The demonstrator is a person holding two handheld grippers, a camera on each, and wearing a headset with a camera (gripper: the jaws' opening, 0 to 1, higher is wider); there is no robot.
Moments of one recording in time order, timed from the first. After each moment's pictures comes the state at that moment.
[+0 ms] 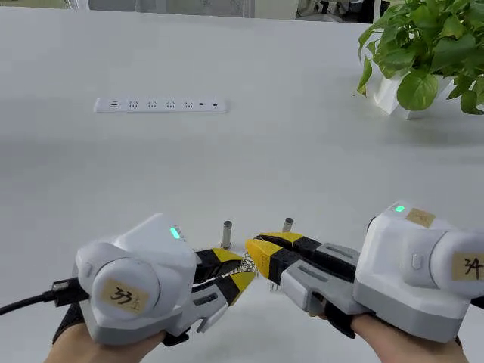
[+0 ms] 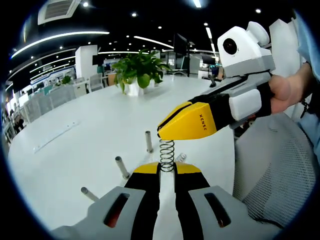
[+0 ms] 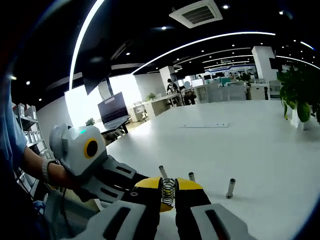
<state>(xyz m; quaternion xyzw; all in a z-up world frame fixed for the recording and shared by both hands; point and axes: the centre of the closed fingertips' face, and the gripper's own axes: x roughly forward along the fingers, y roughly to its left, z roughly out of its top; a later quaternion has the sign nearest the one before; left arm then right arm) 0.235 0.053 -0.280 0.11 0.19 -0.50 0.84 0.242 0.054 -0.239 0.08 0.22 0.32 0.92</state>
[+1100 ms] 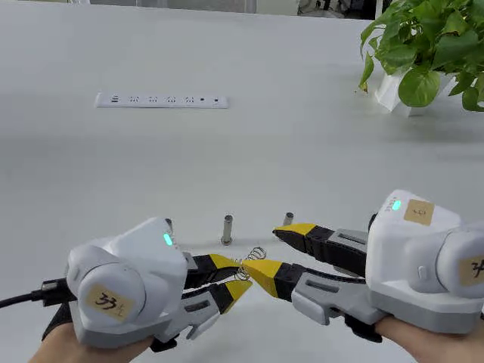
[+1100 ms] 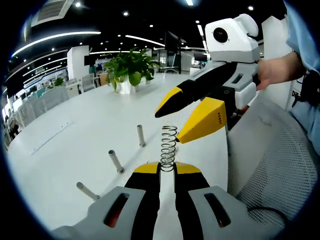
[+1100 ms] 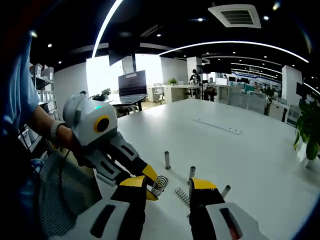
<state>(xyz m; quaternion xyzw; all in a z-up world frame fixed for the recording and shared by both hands) 0.219 0.059 -0.289 0.12 0.19 -0.54 0.81 0.222 0.051 -0.246 -0.09 0.23 0.42 0.88</state>
